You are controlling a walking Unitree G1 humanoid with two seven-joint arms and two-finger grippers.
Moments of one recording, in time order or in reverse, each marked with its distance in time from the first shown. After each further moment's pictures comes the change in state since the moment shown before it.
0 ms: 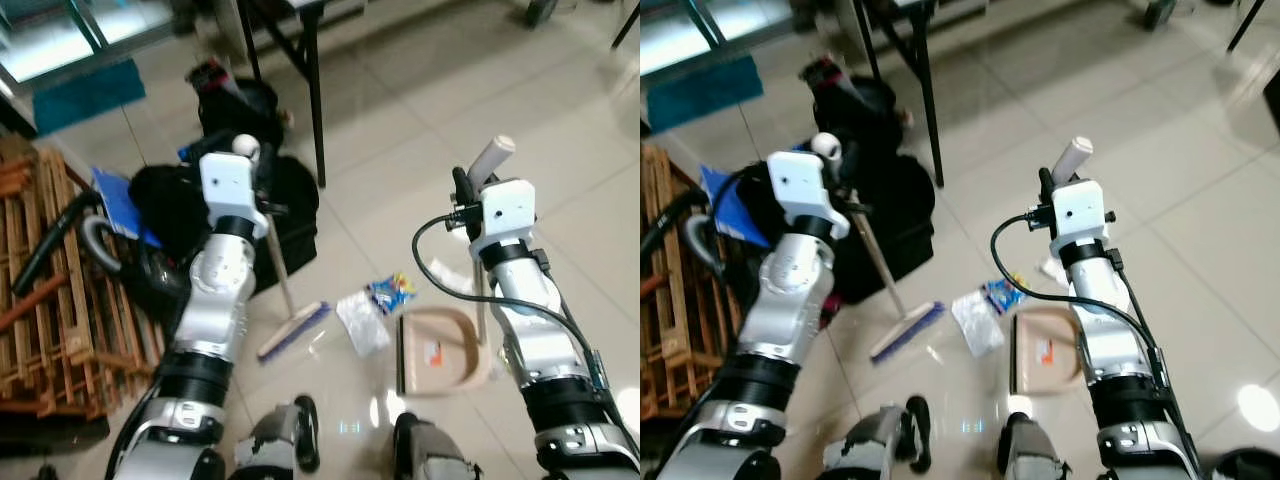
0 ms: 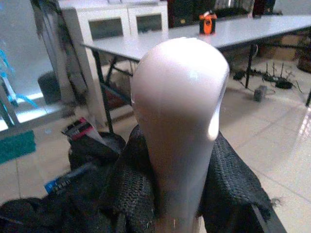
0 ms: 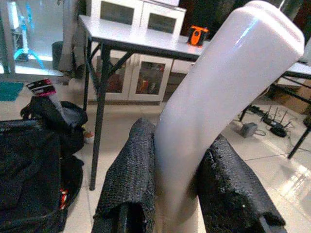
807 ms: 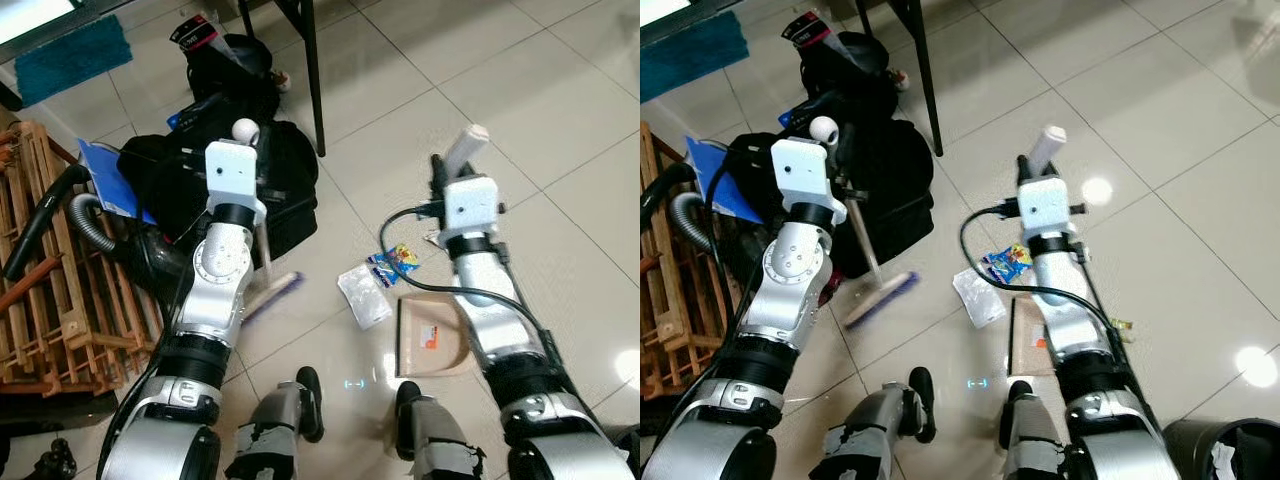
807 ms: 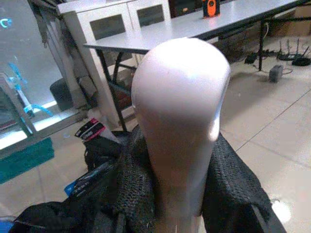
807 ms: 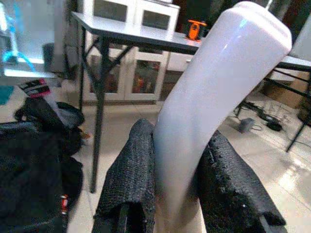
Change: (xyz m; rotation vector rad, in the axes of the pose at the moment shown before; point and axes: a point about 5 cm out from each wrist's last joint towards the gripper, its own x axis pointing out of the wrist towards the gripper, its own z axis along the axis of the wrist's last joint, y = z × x) left arm 0.013 0.009 0.008 0.120 -0.076 0.043; right arm 0.017 0.044 0.006 0.018 -0.103 -0.032
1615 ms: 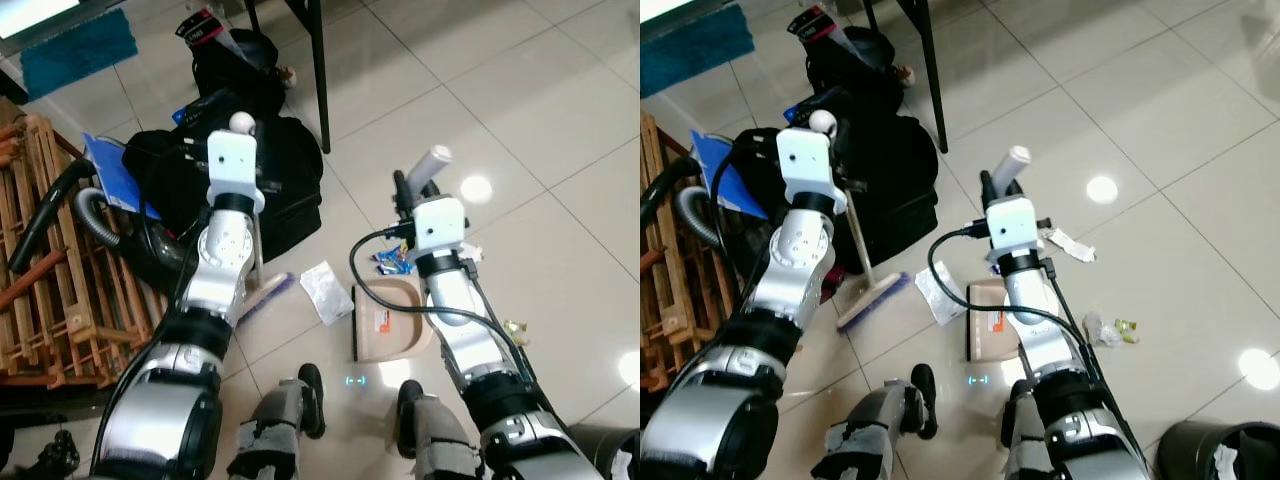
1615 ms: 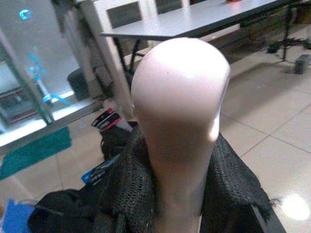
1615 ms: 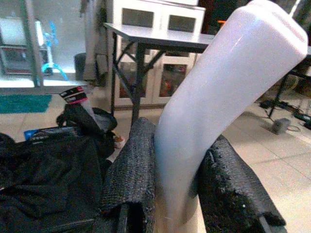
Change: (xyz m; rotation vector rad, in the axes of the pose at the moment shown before) left arm 0.022 0.004 -0.006 0.014 0.031 0.066; right arm -0.017 0.024 0.001 0.059 -0.010 0.029
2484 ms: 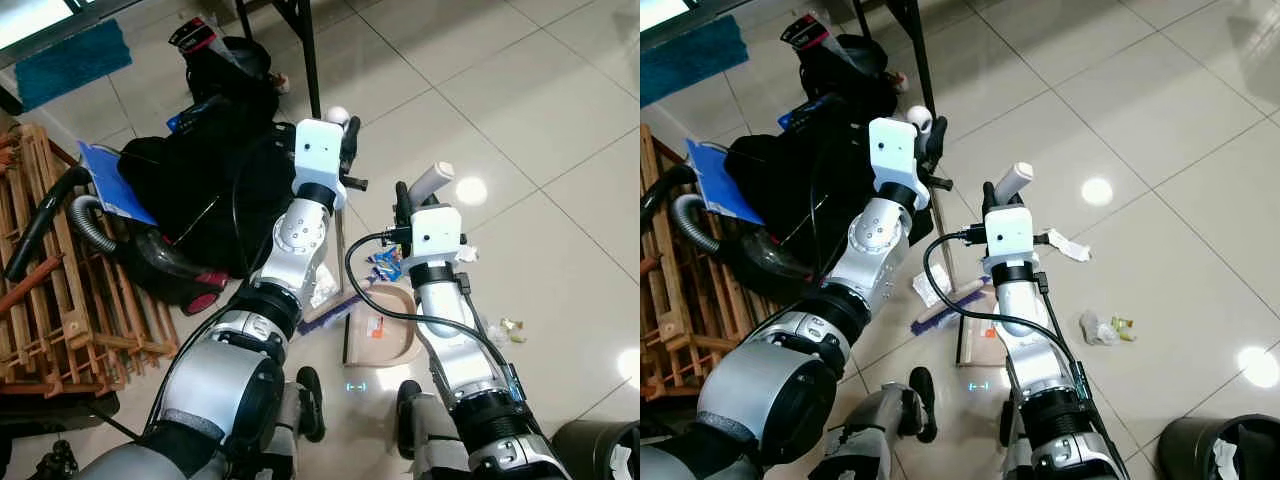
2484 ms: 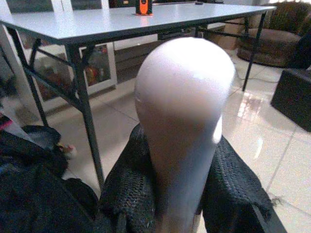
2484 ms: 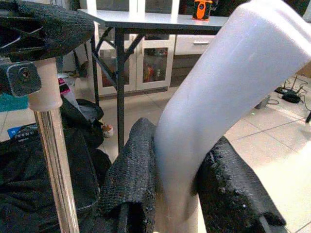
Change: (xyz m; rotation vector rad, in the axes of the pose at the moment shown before) left arm 0.003 -0.097 0.017 -0.243 0.018 -0.300; right arm -0.011 0.016 0.000 0.062 0.087 -0.056
